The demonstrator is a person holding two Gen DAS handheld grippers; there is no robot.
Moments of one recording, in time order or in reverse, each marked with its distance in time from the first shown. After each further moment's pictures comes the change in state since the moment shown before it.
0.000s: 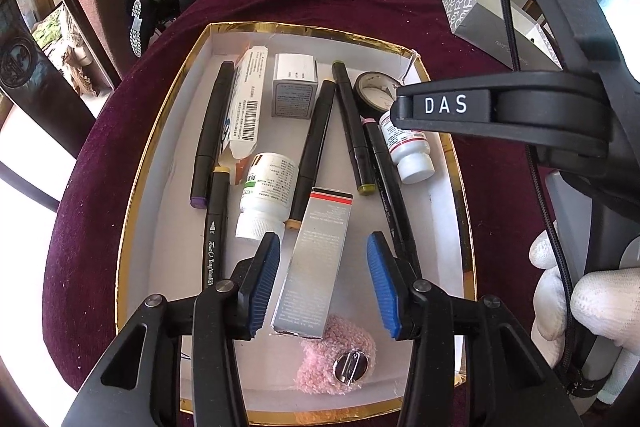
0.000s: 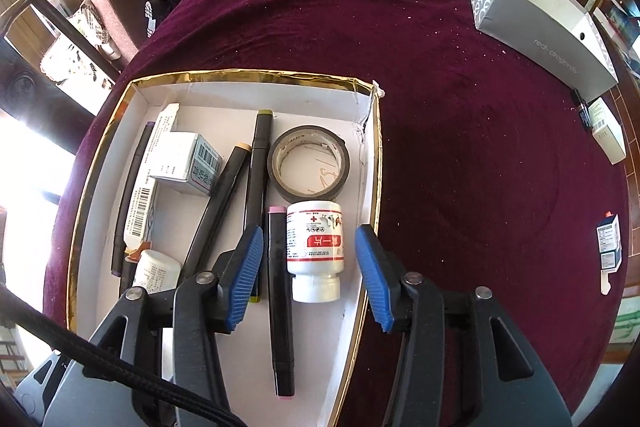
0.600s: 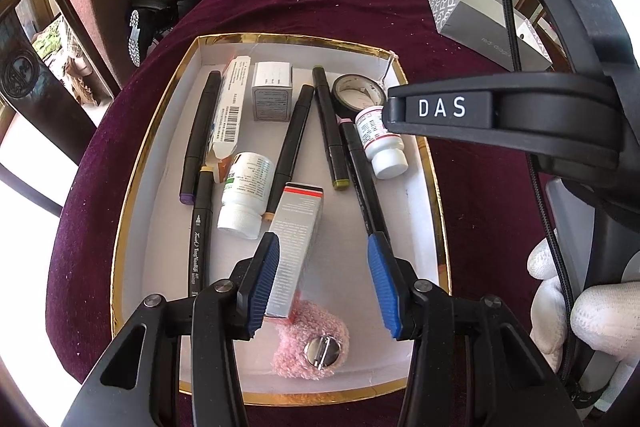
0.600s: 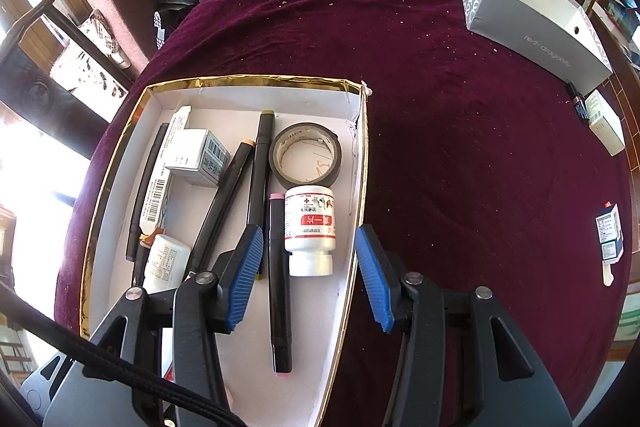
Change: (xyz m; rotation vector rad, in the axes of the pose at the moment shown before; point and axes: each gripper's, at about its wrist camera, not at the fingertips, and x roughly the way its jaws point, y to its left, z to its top) left arm -0.015 -0.024 -0.008 0.023 -0.021 0.014; right arm -0.021 -0.012 -0.013 0.014 -0.031 0.041
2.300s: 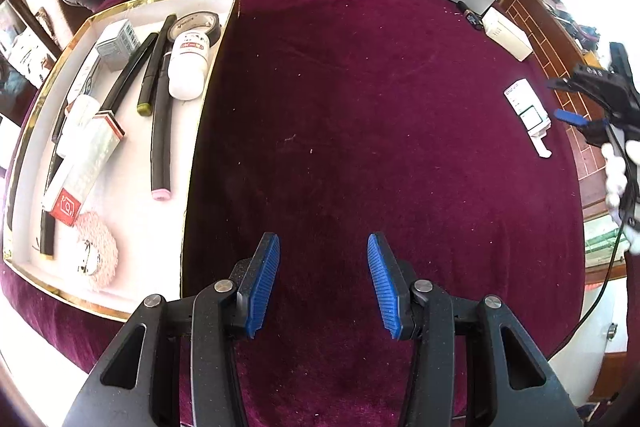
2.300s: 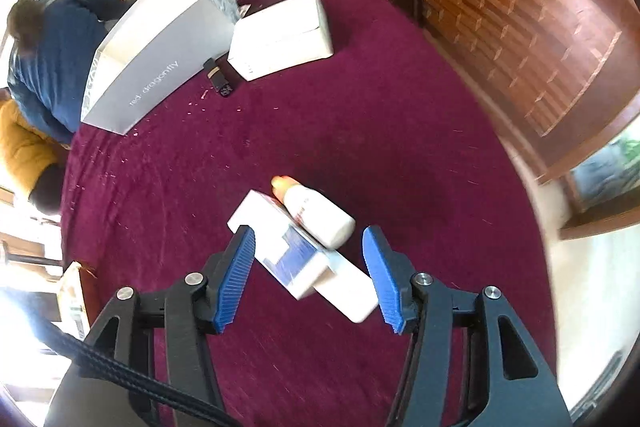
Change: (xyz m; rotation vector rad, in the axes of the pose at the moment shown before) left arm 0.031 -0.169 -0.041 0.022 0.120 0.000; right arm -0.039 -0.456 -0.060 0.680 -0.061 0.090
